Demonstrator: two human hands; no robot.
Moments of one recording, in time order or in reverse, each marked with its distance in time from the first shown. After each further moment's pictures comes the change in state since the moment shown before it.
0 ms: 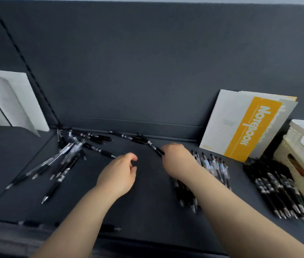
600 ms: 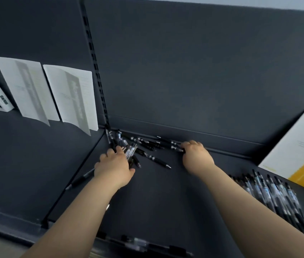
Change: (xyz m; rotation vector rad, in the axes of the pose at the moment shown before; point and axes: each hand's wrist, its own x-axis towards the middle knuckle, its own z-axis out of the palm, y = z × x) left_hand 0.028 -0.139 -0.078 0.331 -0.170 -0.398; right_hand 0.084 -0.092 0.041 -0.014 0.008 0.045
